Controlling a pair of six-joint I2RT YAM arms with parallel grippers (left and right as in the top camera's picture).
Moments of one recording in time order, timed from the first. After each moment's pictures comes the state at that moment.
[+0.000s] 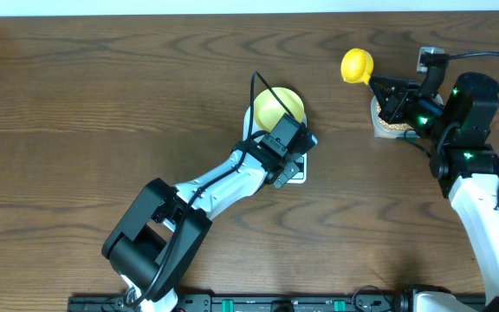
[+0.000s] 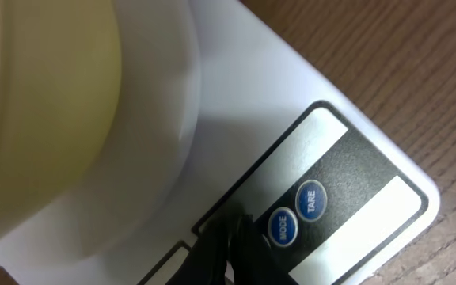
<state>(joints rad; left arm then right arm) -0.70 1.86 1.11 -0.39 -0.08 0.22 -0.04 1.34 0.90 0.03 -0.64 0.43</state>
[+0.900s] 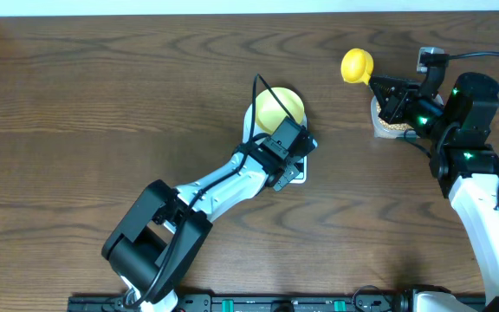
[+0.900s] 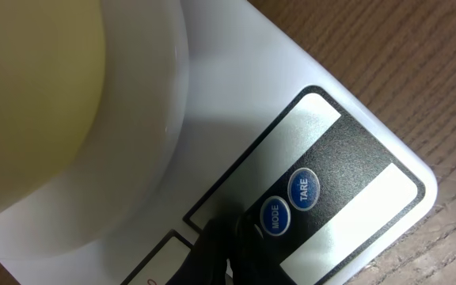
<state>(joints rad) -0.72 1.85 1.09 -0.39 -0.09 0.22 -0.04 1.34 0.90 0.03 -0.64 0.43</state>
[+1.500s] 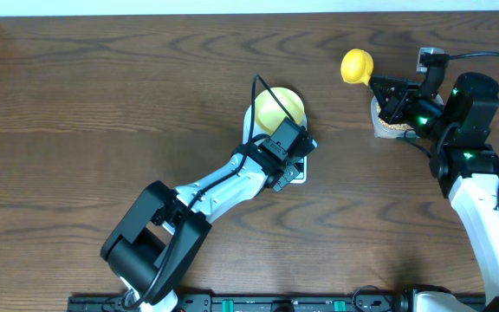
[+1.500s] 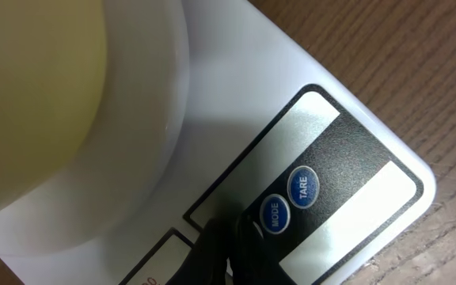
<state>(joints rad) -0.72 1.84 1.08 -0.38 -0.10 0.22 -0.04 1.34 0.90 0.03 -0.64 0.43</state>
